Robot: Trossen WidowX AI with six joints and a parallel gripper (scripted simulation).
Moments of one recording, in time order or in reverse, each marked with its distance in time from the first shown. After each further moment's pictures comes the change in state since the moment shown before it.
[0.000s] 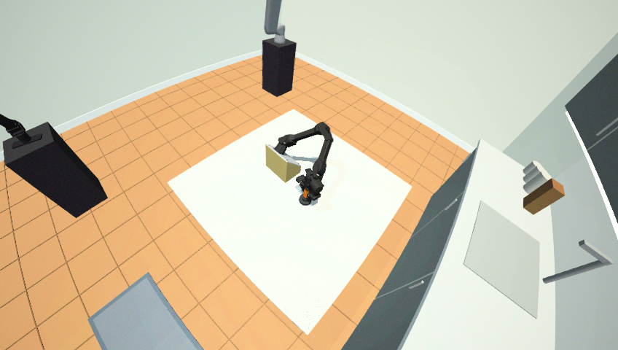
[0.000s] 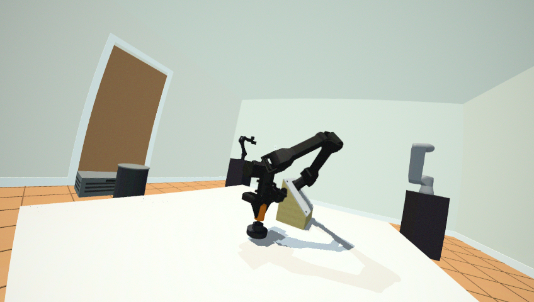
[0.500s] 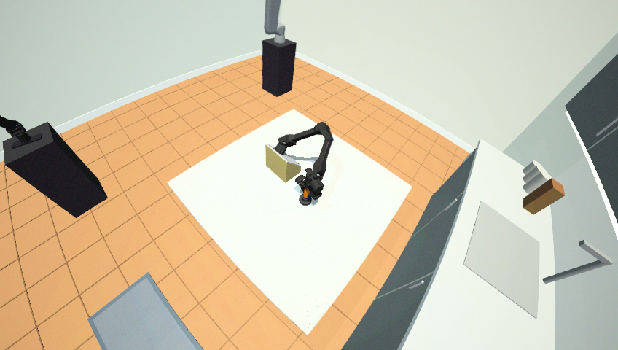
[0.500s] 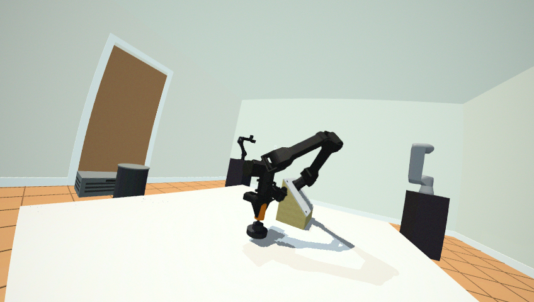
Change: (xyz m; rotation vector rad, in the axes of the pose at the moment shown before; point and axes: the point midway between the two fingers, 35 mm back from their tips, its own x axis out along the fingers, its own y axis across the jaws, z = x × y) arm -0.003 -0.001 0.000 -0.107 -0.001 0.000
